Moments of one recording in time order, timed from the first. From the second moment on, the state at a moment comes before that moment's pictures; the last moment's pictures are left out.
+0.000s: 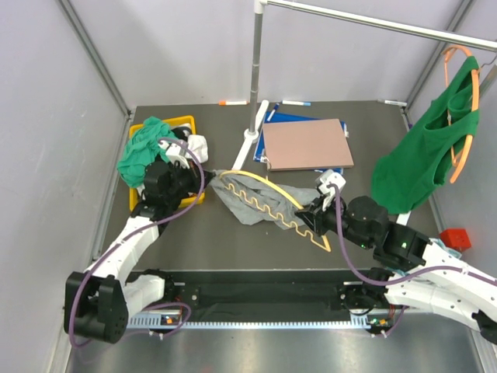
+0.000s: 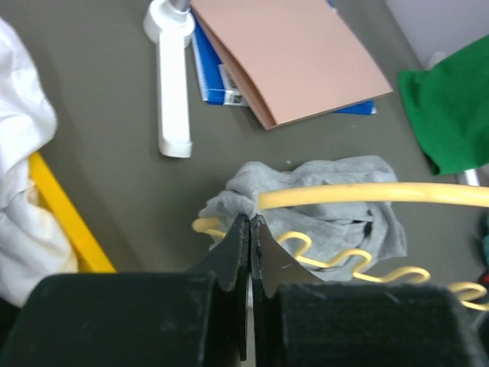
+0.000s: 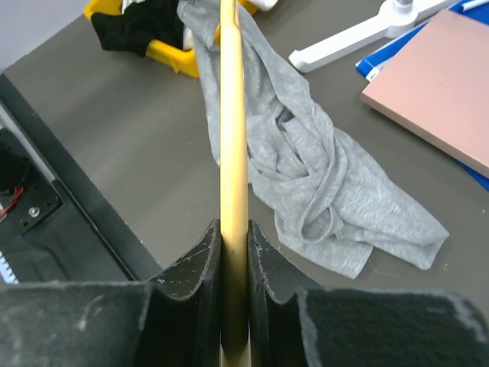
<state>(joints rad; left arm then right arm) -0.18 1.06 0.60 0.20 0.43 -0.38 1.02 0.67 0.76 -0.38 0.17 0.17</state>
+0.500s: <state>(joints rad) -0.18 1.05 0.69 0.20 0.52 -0.41 1.02 0.68 0.63 -0.18 0.11 0.21</state>
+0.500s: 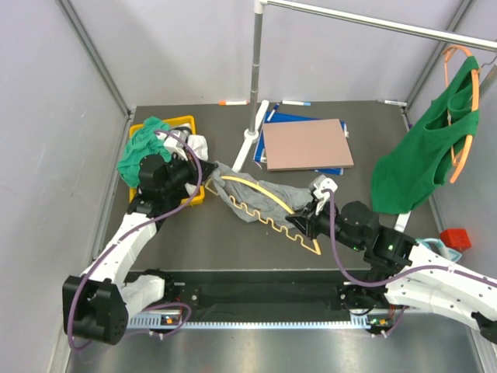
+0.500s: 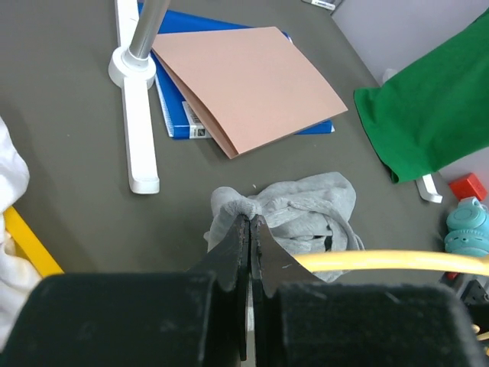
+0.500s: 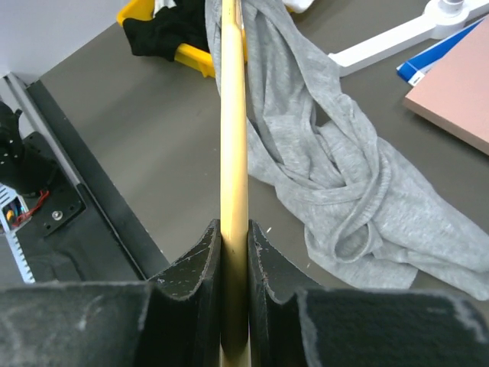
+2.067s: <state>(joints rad) -0.38 0.99 0.77 0.24 0.43 -0.41 1.02 0.64 0.46 0.13 0.24 0.22</state>
